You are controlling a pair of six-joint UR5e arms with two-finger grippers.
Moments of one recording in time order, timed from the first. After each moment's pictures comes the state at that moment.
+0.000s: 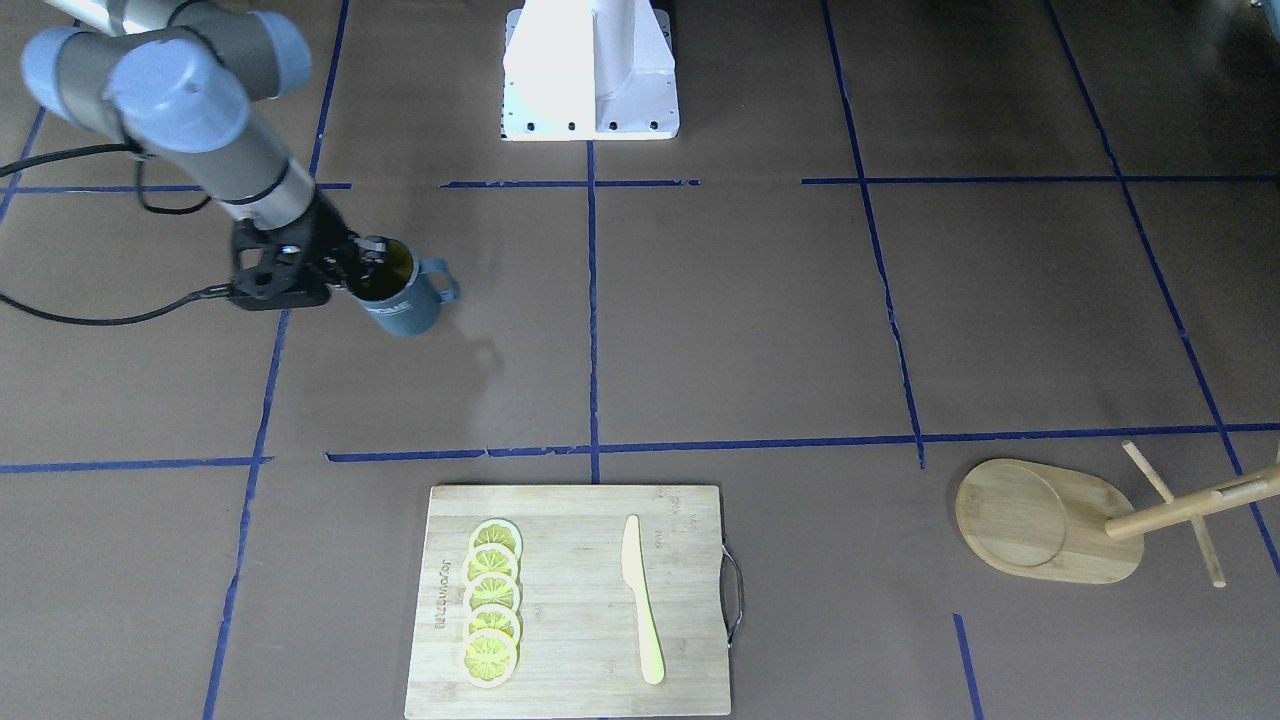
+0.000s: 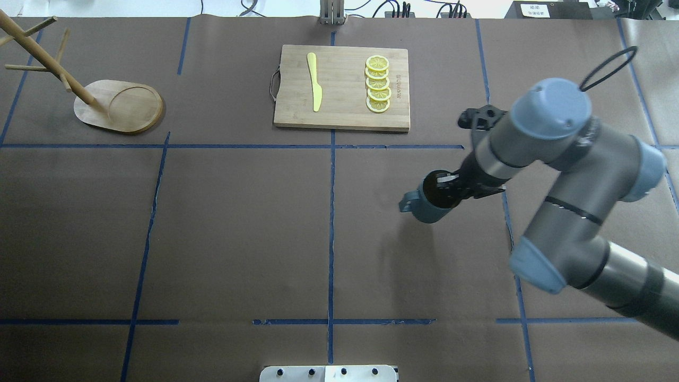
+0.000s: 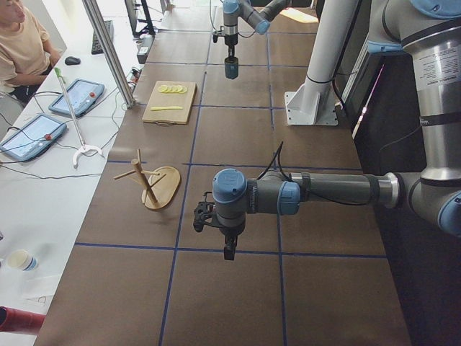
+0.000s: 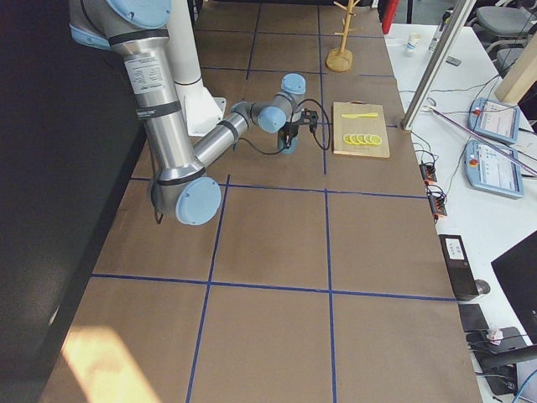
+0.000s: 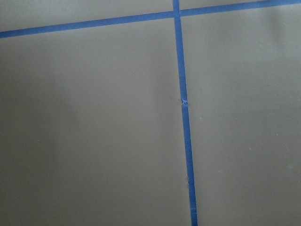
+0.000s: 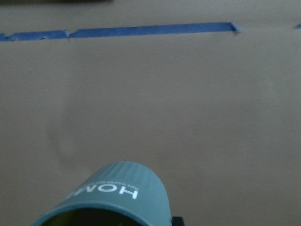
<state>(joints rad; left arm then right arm) -1.52 -1.32 -1.82 -1.60 -2.30 0.04 0.64 -1.14 1.87 -1.57 2.04 1.12</state>
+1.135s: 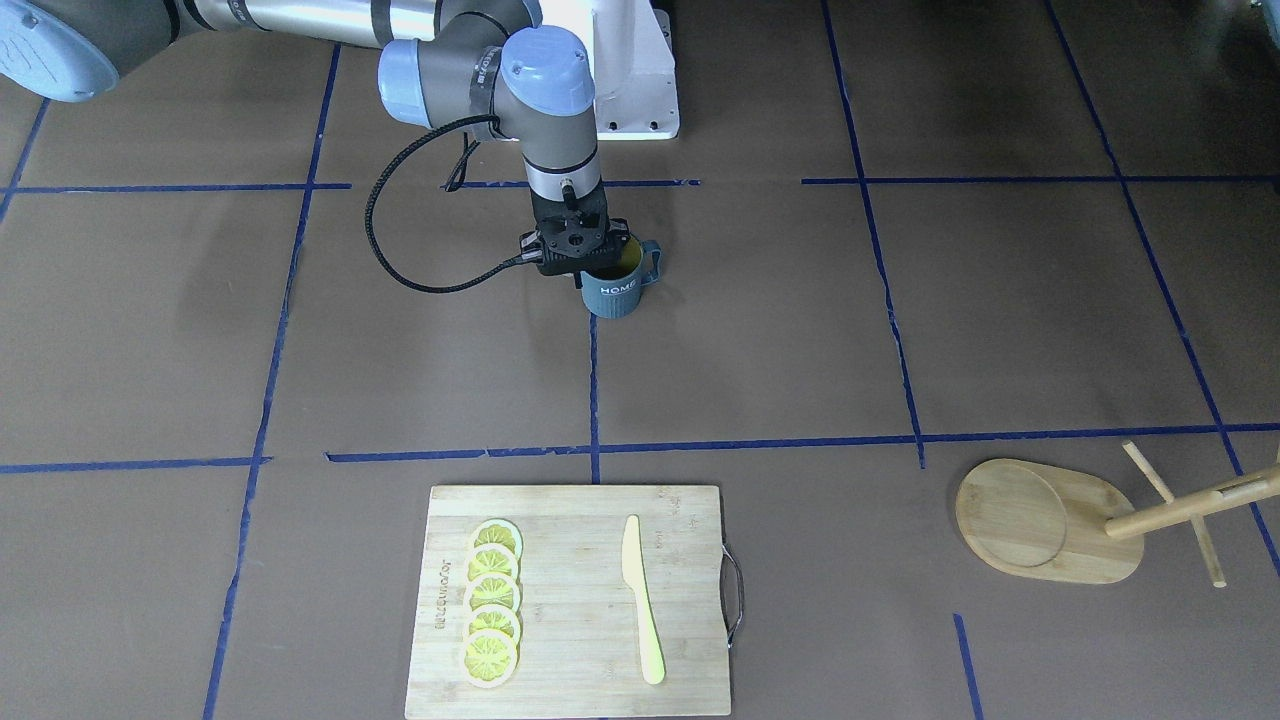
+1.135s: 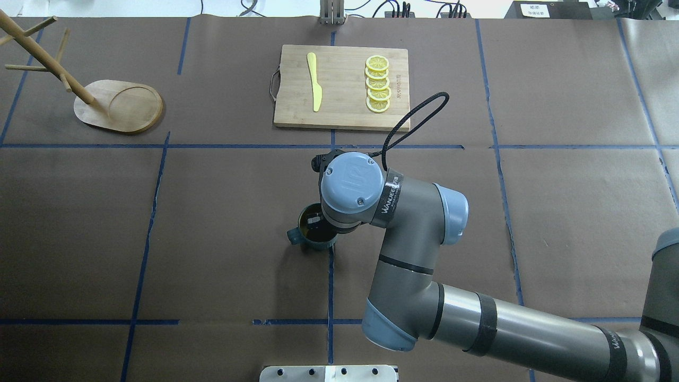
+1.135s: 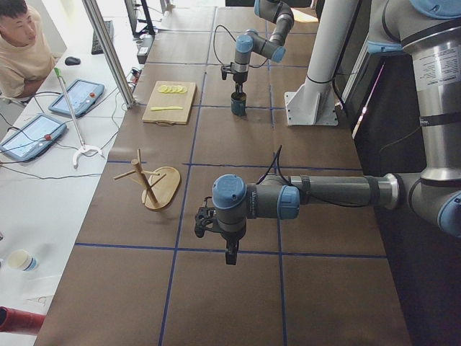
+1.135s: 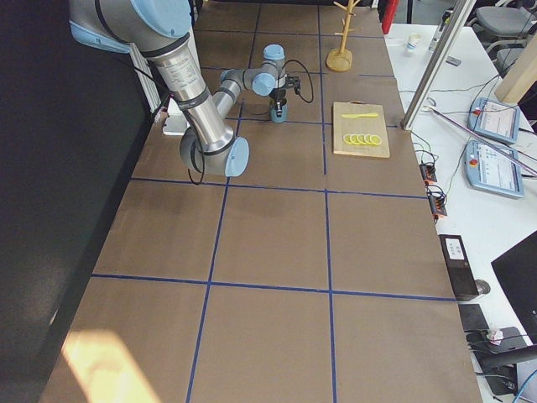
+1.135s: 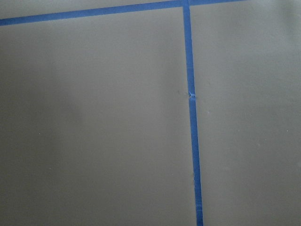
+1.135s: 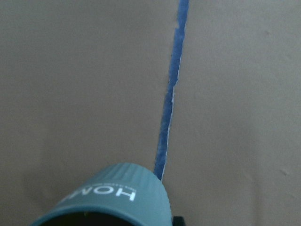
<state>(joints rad) -1.52 -1.32 -1.80 -1.60 -2.30 0.04 0.40 -0.82 1.59 -1.52 1.78 1.16</state>
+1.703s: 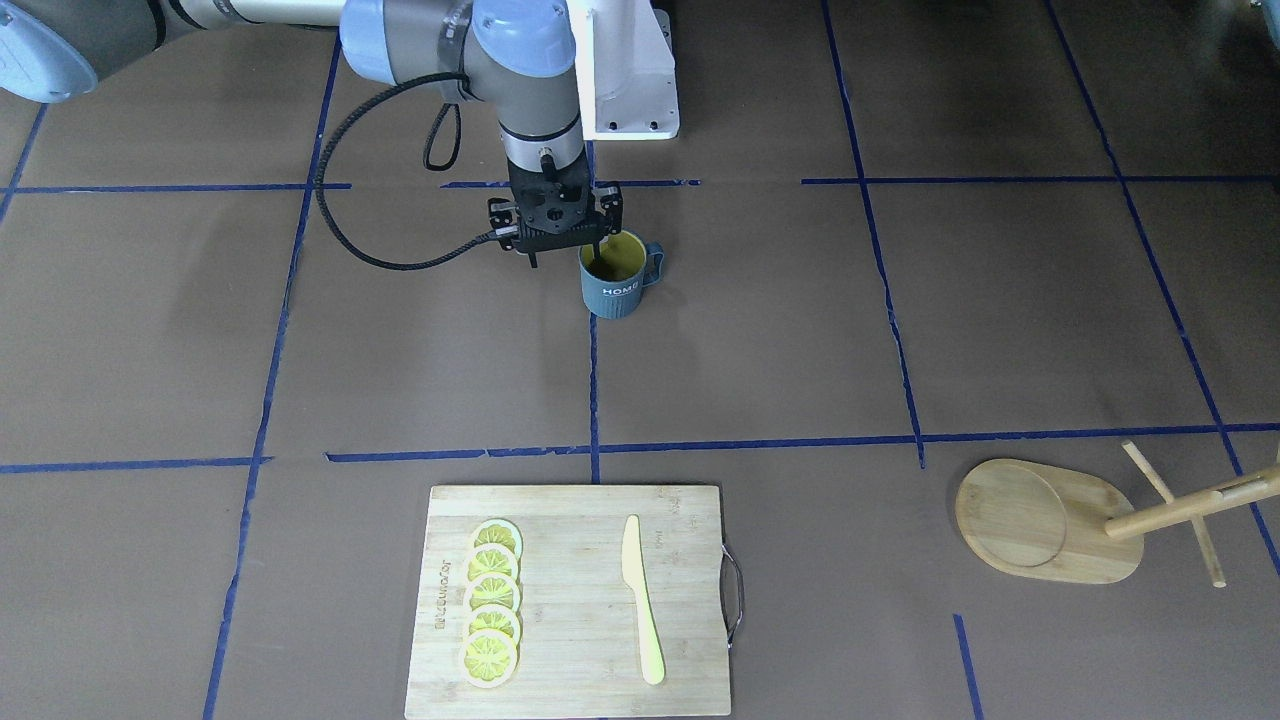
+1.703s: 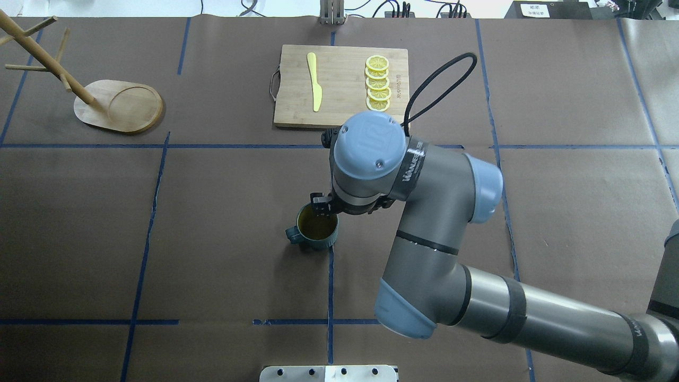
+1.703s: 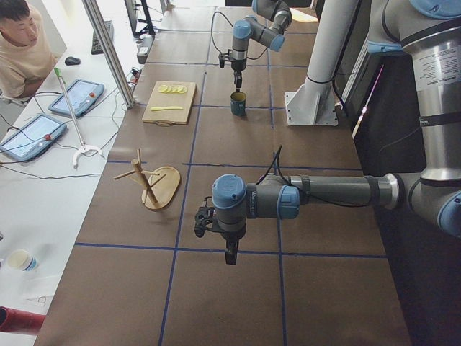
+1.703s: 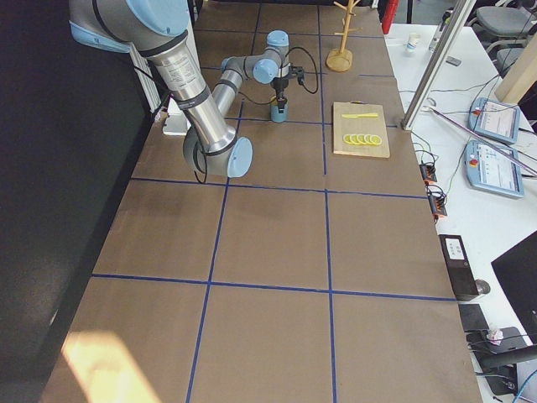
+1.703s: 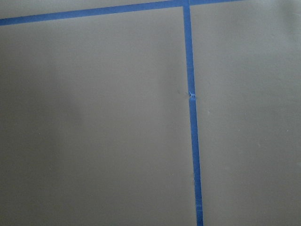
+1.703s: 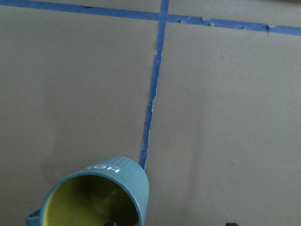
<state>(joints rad) -1.52 -1.32 -1.80 -1.60 -2.32 0.04 0.50 -0.82 1.78 -1.75 1.87 1.11</state>
